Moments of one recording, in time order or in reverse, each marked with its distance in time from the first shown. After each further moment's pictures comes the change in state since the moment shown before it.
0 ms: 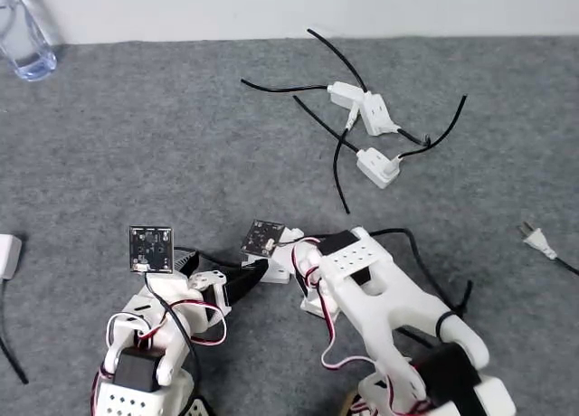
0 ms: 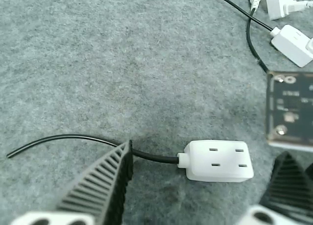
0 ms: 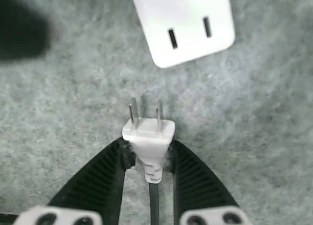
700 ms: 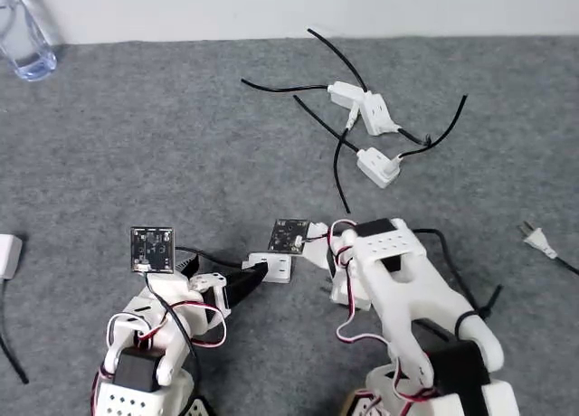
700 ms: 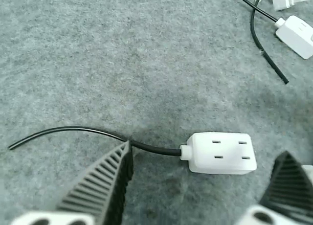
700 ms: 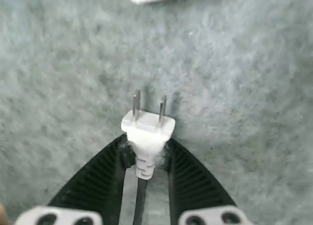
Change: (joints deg) left arm 0.0 0.0 0.0 1.8 0.0; right arm 13.6 0.4 -1.7 0.6 22.5
